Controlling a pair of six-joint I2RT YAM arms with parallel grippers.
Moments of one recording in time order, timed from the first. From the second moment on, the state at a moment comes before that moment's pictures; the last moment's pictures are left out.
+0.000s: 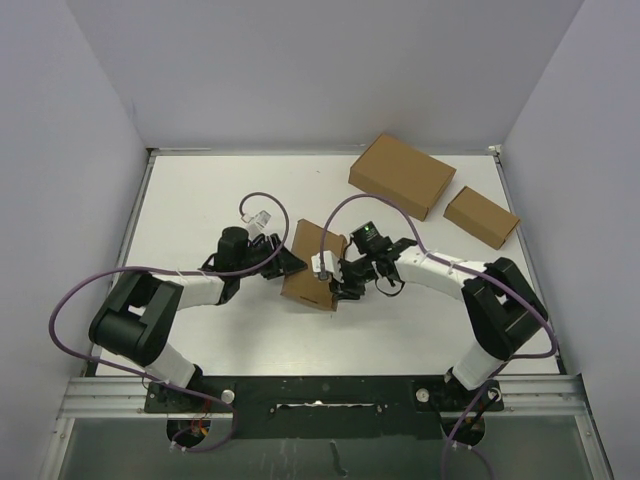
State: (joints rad) left arm -0.41 1.58 0.56 0.54 0.52 -0.82; right arm 0.64 1.63 0.94 -0.37 -0.67 -0.90
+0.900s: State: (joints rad) left arm -0.40 1.58 0.78 0.11 0.60 -0.54; right arm 0.22 1.65 0.95 -0.25 -0.90 -0.70
